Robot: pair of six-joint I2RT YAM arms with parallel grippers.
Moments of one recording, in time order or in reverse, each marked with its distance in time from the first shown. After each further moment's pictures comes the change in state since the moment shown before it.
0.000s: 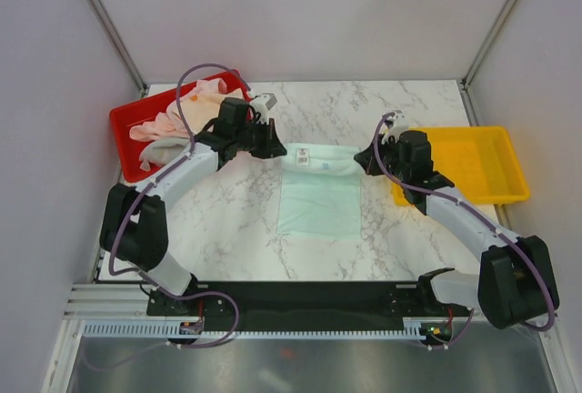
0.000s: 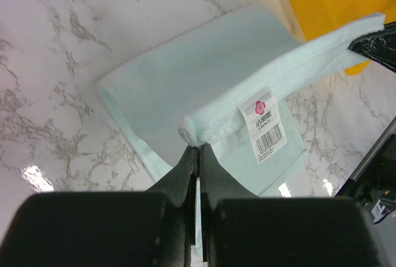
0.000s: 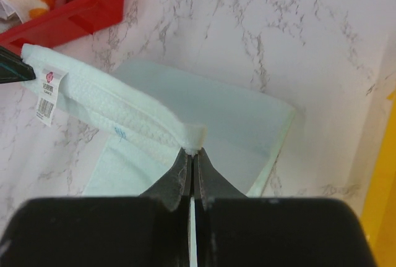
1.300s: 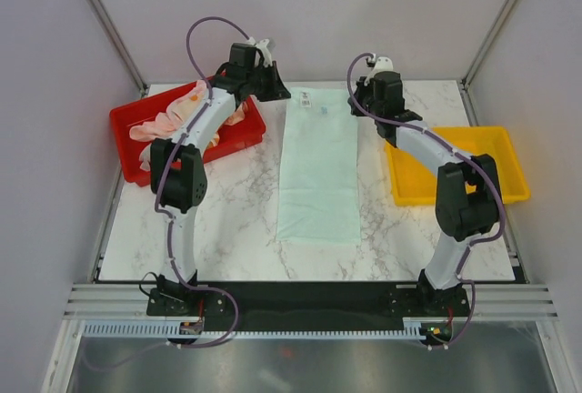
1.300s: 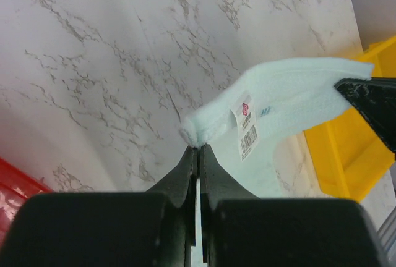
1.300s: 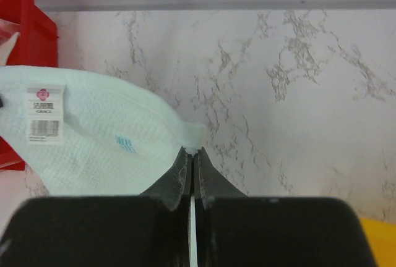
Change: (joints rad) left arm 0.081 0.536 0.797 -0.212 -0.048 -0.124; right arm 0.018 0.542 0.613 -0.064 0.262 -0.048
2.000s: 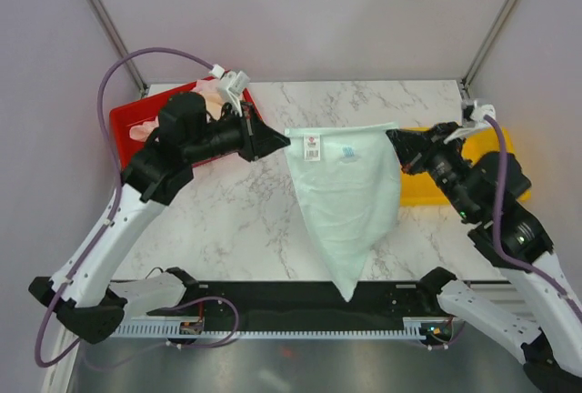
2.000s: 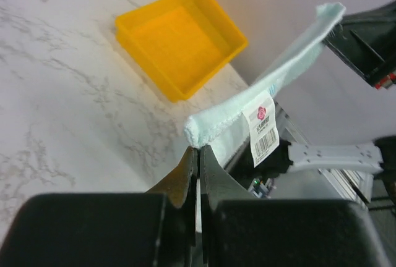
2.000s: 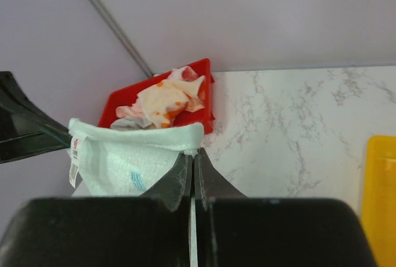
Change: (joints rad) left arm -0.295 -1.054 -0.606 -0.051 0.042 -0.117; right arm 0.302 -1.110 -0.175 -0.473 0.111 0.180
